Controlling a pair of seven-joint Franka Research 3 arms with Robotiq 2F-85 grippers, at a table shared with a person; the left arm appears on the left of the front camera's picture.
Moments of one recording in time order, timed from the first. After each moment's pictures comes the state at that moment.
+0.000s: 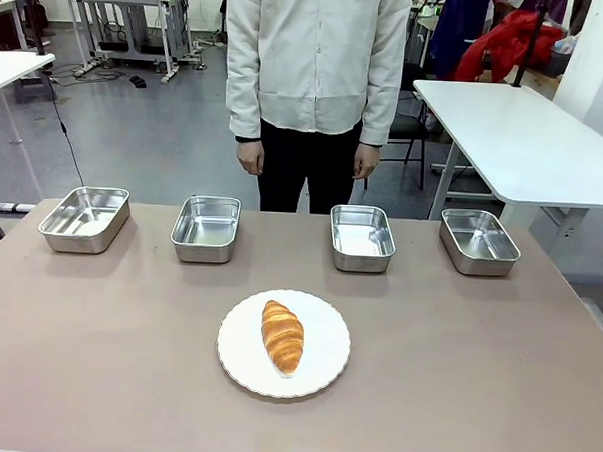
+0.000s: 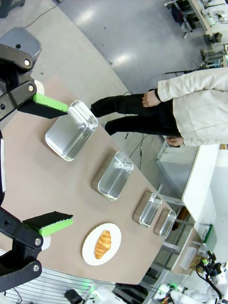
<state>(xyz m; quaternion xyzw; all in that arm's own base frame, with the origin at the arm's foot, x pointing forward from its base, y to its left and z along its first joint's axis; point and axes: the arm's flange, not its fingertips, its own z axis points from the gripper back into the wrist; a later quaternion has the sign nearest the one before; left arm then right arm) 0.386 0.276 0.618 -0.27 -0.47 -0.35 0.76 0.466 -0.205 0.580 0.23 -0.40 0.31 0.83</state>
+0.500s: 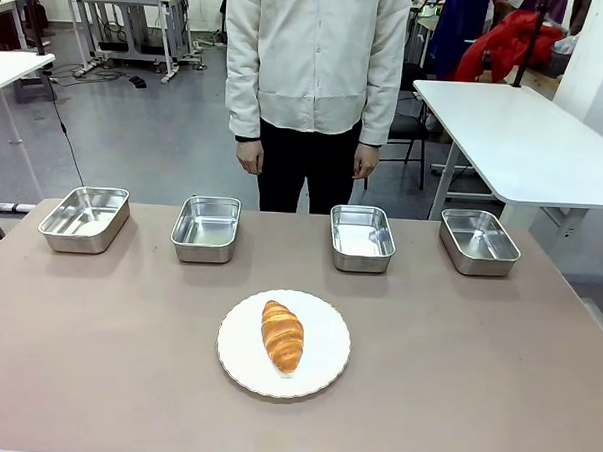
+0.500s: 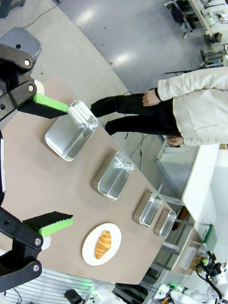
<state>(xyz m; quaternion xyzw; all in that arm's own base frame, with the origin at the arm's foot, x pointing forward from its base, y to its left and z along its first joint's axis) 0.386 0.276 0.618 -0.27 -0.47 -0.35 0.76 0.466 -0.205 0.580 0.23 -0.40 0.31 0.83</state>
